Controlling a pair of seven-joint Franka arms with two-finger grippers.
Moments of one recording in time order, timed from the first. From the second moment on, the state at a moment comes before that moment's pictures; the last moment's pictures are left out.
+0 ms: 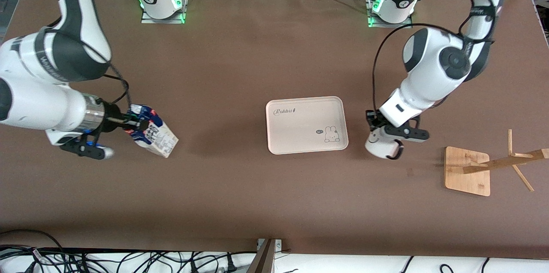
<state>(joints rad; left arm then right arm) -0.24 0.33 -0.06 -1.85 -0.21 2.26 -0.11 0.16 0.49 0.04 -1.27 0.16 1.63 0.38</state>
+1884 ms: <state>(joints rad) -0.33 0.71 -0.03 -1.51 -0.47 1.81 -0.47 0.22 0.49 0.04 -1.22 0.15 1.63 0.24</state>
